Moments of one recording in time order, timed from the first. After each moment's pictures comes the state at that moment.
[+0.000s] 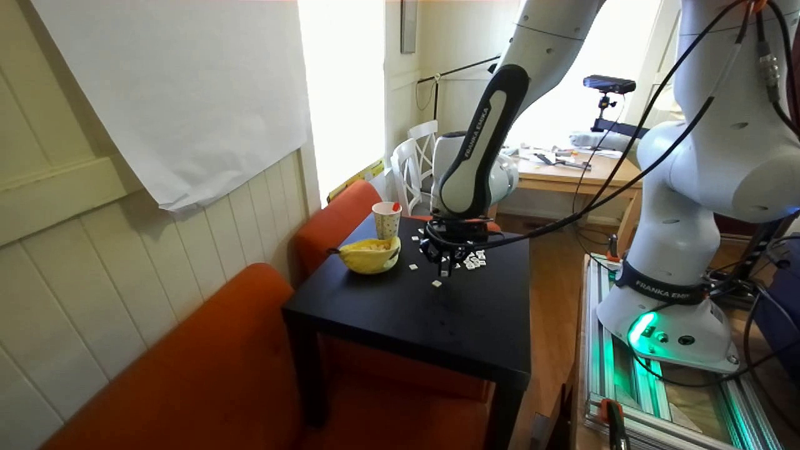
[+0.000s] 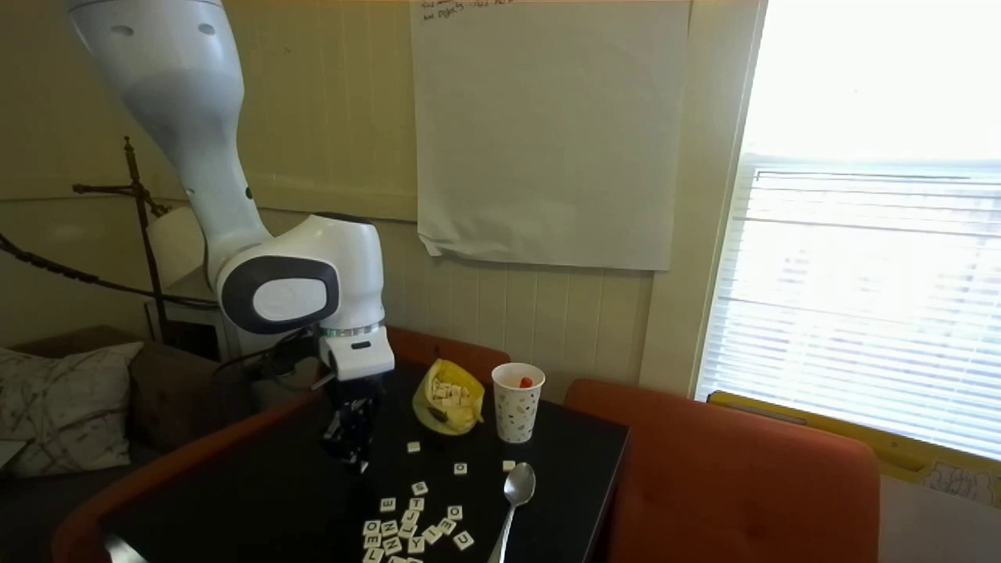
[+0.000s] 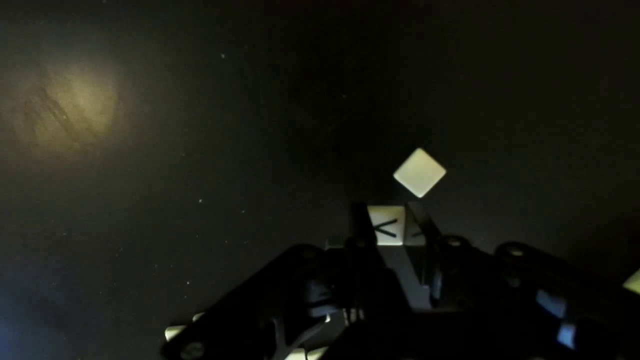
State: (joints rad) arm 0.42 0.26 -0.34 -2.65 0.34 2.90 0.92
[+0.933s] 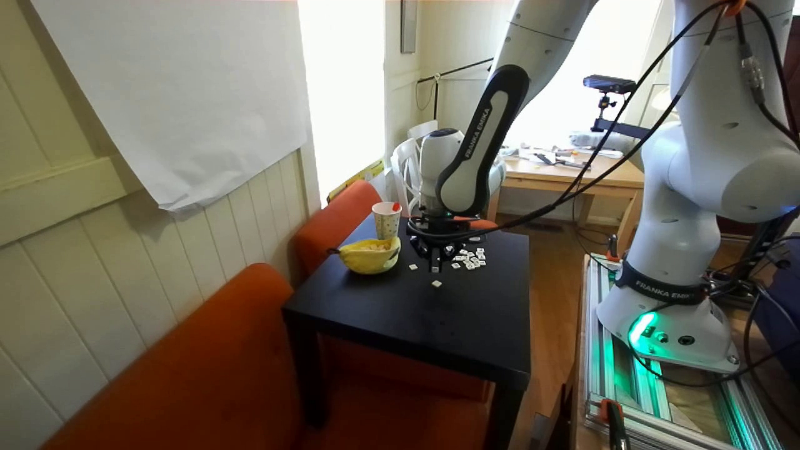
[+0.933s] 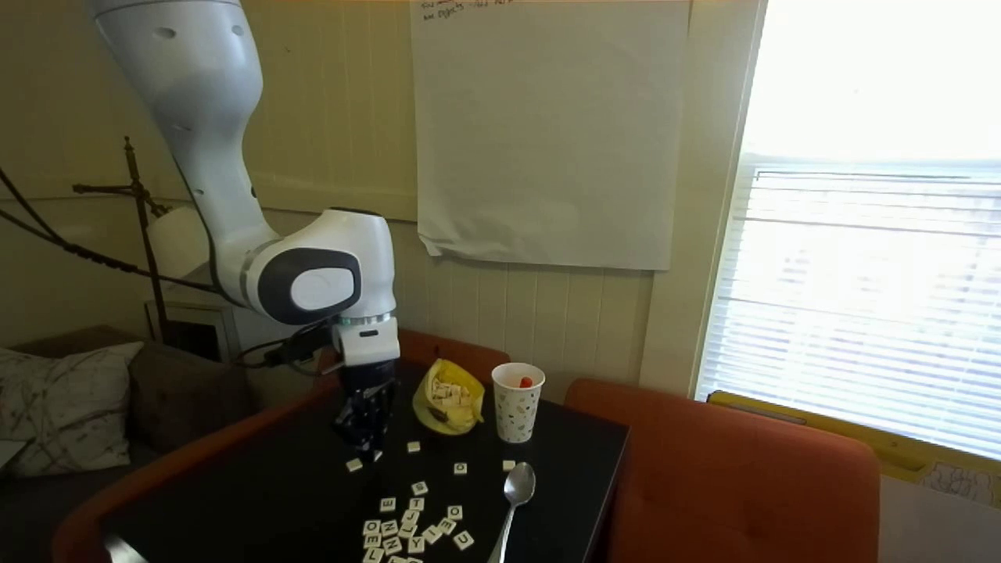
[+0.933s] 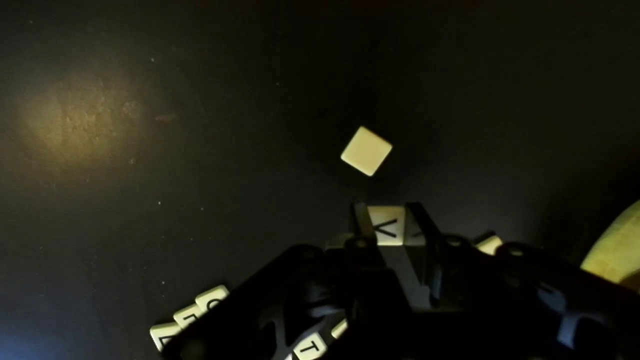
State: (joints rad) arm 0.31 0.28 -0.27 -2.58 0.12 2.86 1.23
